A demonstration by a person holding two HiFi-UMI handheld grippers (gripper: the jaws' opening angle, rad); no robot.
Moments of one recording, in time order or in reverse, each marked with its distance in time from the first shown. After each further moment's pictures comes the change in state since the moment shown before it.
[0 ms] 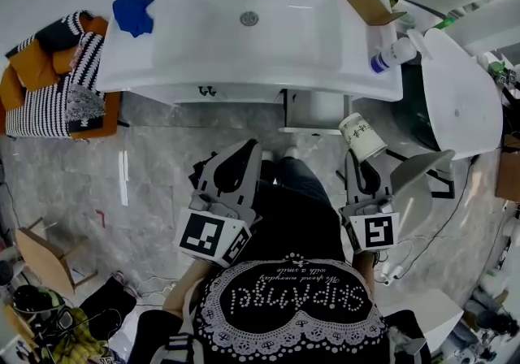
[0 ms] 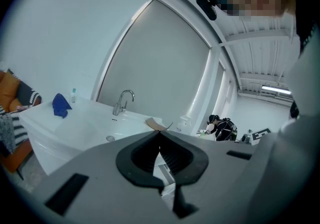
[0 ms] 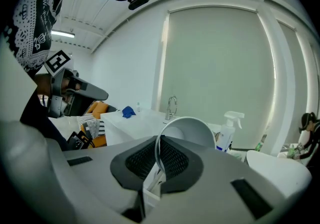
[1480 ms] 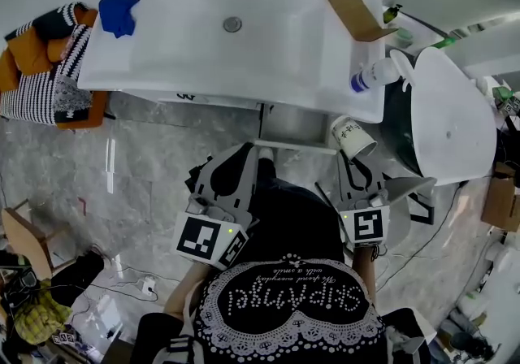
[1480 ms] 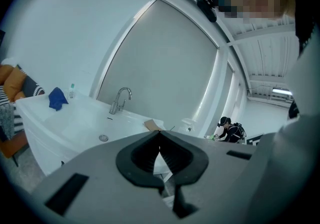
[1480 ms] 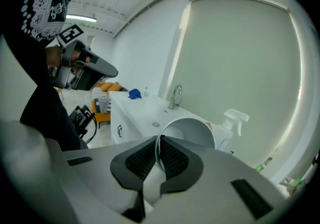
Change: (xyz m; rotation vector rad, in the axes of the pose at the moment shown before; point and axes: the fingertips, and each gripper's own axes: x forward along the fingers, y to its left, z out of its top) left arm 0.078 -0.049 -0.007 -0.065 -0.038 0.087; right arm 0.029 -0.095 -0.041 -0.280 0.112 0.173
